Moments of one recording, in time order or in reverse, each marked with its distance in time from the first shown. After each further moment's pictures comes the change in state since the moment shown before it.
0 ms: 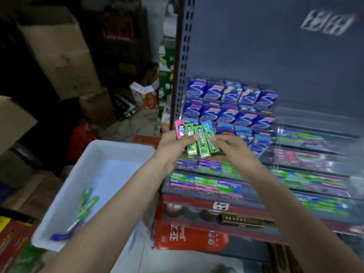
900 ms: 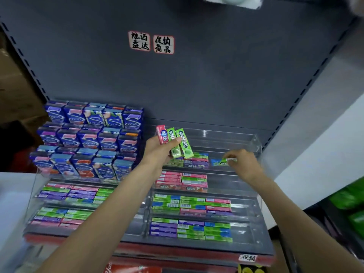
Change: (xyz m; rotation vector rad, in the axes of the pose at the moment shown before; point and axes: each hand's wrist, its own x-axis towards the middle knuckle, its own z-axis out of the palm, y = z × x) left_hand 0.074 -0.020 0.356 0.013 0.143 0.039; right_hand 0.036 0.090 -0.424 -0.950 0.228 -0.126
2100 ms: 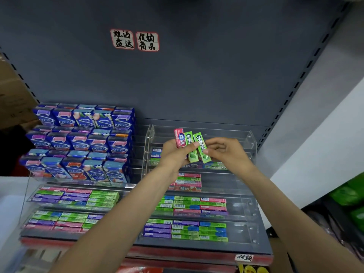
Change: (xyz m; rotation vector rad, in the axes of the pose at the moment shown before) left_hand -0.007 -0.017 0.055 0.048 -0.095 -0.053; right_hand -0.002 -0.026 -0.009 0.823 -0.053 -0.072
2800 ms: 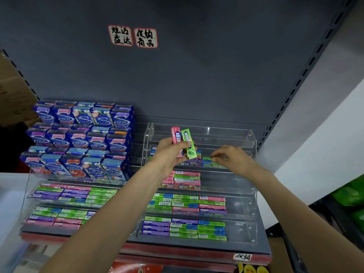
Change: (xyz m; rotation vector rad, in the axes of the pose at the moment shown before) left_hand 0.003 0.005 -0.008 -0.028 0.021 -0.103; right_hand 0.015 0.036 -0.028 -0.778 -0.252 -0.046
